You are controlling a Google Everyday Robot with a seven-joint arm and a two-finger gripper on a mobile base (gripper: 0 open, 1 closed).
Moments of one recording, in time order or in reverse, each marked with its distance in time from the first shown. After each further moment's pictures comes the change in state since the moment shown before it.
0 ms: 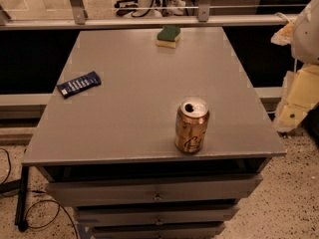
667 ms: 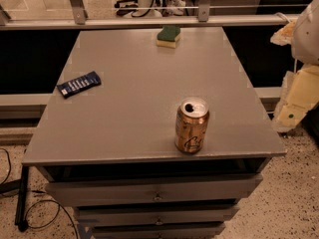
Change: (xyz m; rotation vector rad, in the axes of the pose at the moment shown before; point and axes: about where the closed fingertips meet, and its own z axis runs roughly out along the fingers) arm -0.002 0.001 0.000 0.003 -0.025 0.006
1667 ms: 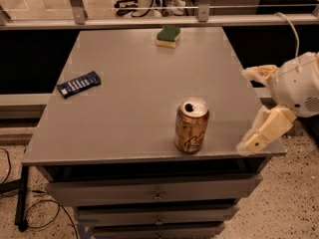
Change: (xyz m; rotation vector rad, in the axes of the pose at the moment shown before) arm -0.027 0.031 0.070 -0.108 -0.491 0.060
